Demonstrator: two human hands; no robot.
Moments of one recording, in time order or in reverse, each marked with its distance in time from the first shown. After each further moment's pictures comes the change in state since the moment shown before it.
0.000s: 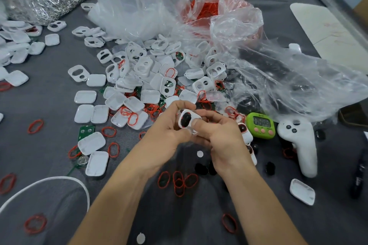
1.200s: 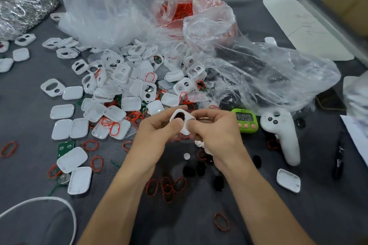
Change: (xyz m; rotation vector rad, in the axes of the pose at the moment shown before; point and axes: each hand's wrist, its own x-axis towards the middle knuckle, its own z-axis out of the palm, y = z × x) left_hand 0.013 -0.014 0.006 0.062 0.126 0.016; right_hand -0.001 -0.014 -0.020 -0.347 0.118 -0.134
